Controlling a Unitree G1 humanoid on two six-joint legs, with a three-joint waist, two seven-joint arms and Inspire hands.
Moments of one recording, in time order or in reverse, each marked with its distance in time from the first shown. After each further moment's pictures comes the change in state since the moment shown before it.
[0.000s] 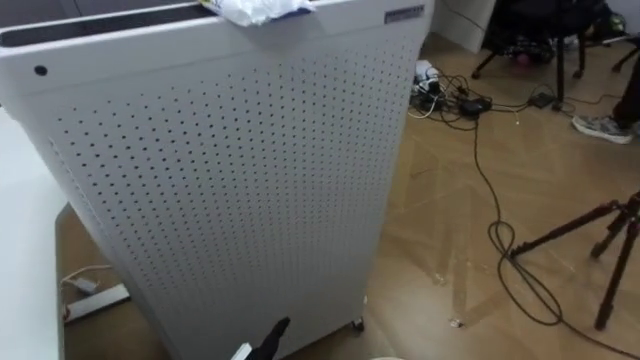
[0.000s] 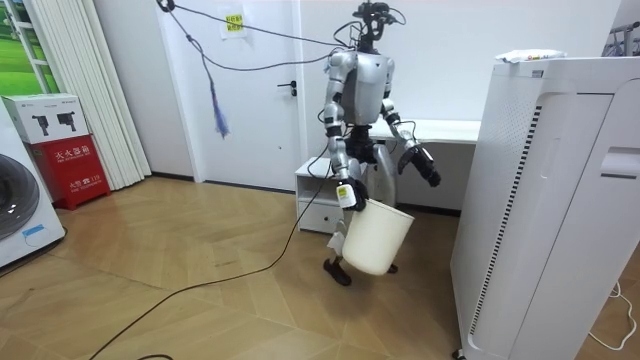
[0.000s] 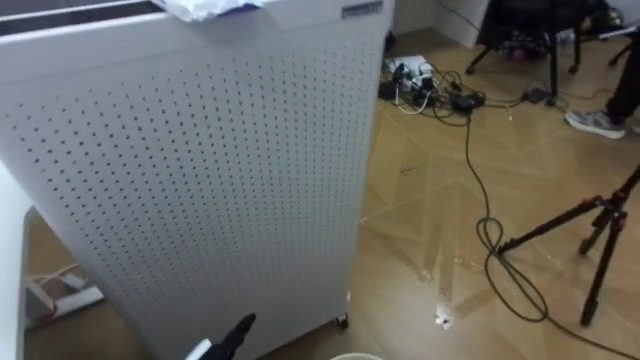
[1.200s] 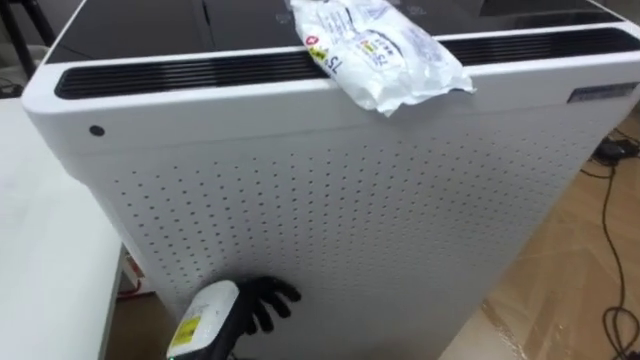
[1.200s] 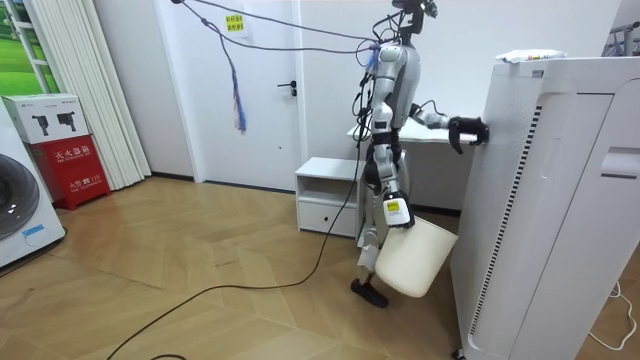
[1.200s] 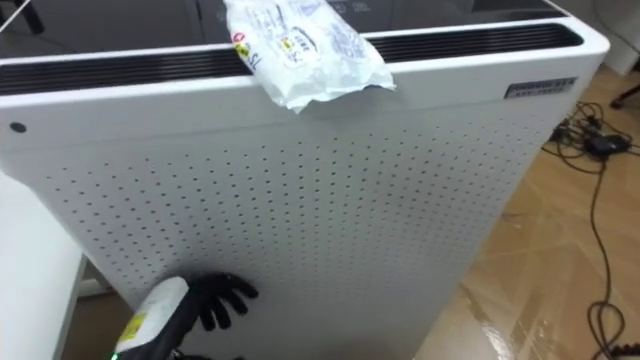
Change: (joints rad) left arm 0.117 0.158 0.044 -0.604 0.511 -0.067 0.383; right arm -0.003 0.003 -0.036 0.145 0.015 -0.085 -0.085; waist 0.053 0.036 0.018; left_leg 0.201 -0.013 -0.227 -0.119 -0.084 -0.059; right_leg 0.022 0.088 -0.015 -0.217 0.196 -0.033
